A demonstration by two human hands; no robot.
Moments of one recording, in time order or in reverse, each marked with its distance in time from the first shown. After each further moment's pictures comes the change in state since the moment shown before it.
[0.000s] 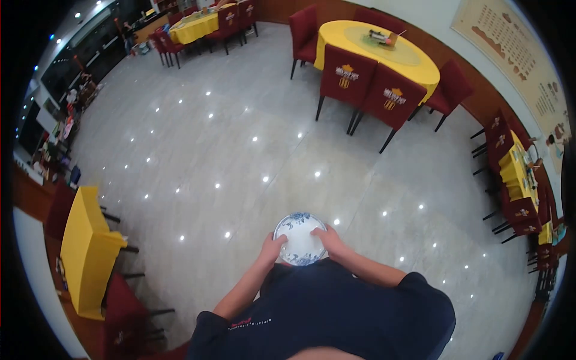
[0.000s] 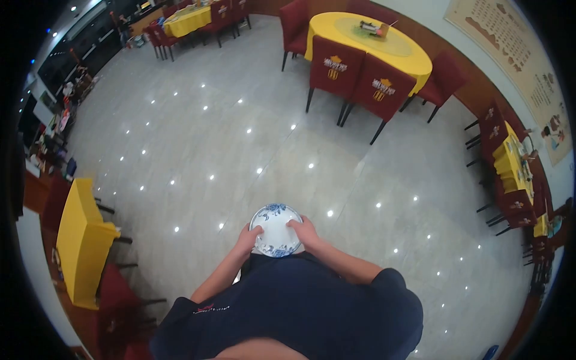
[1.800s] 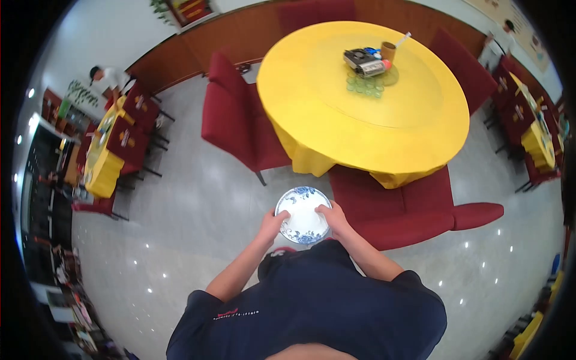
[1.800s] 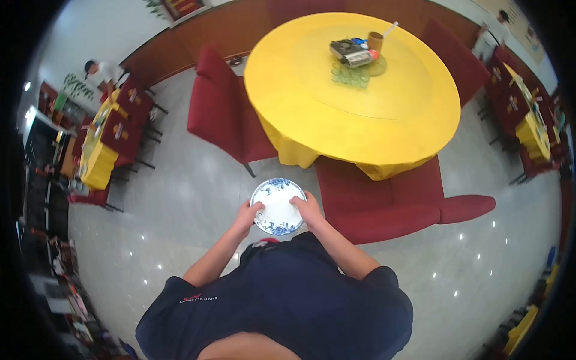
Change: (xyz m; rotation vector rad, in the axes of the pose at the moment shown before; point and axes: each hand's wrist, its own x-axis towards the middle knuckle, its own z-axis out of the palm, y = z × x) left_hand 0.938 0.723 0.264 0.440 -0.423 -0.052; right_hand 0.825 -0.715 -0.175 0.597 0.361 -0.103
